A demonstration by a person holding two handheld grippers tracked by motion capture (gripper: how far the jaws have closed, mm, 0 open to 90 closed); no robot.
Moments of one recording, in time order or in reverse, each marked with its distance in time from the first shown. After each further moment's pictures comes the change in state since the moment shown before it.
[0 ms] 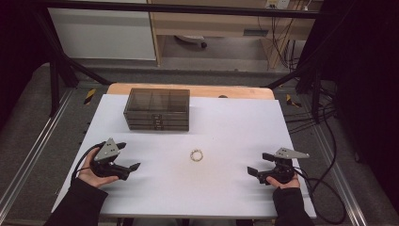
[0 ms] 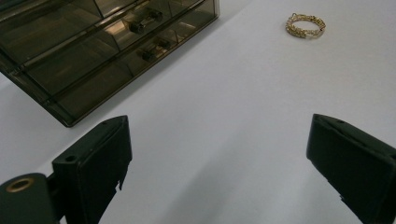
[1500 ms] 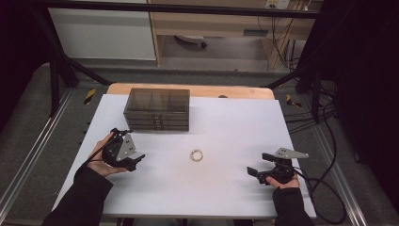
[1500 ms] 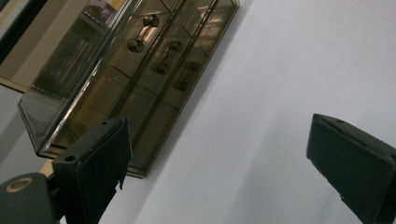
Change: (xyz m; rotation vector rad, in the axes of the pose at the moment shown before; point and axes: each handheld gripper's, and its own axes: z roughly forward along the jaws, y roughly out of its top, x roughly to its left) left arm -0.003 0.035 0.023 0.108 0.166 0.423; right arm 0.000 0.000 0.001 0.008 -0.003 -0.007
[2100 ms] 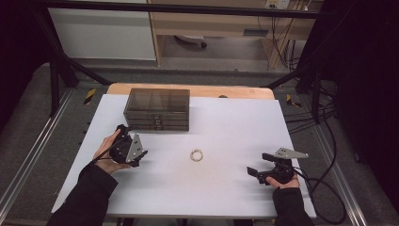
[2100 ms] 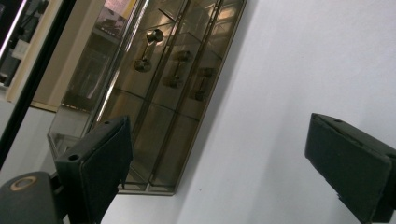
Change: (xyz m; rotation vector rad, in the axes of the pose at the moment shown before) left arm 0.000 0.009 0.016 0.027 0.069 0.165; right arm 0.000 0.000 0.000 0.003 -0.002 -0.002
